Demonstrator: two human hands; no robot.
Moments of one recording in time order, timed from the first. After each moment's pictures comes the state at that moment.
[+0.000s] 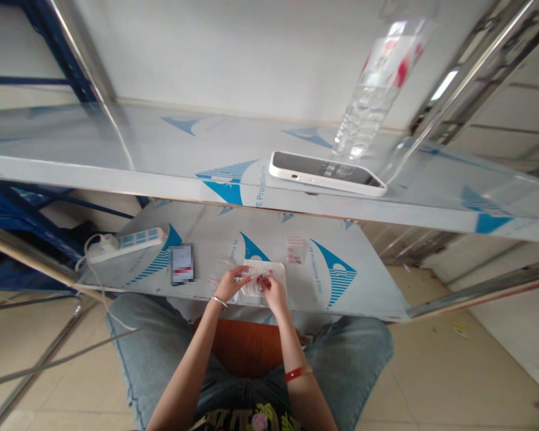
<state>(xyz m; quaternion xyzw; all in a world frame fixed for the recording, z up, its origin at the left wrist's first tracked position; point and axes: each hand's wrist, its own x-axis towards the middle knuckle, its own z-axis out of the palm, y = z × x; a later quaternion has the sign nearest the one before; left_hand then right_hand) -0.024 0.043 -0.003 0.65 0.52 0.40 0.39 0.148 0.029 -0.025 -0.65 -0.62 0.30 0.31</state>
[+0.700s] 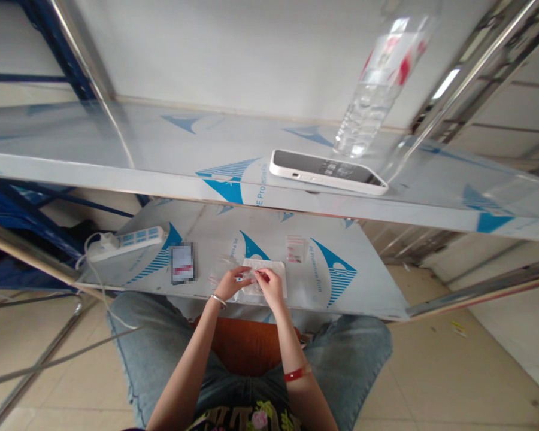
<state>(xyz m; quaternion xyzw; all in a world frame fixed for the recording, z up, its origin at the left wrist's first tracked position) -0.028 0.042 -0.004 0.66 0.51 0.37 0.41 0.132 0.032 -0.001 -0.56 -0.62 0.32 0.46</state>
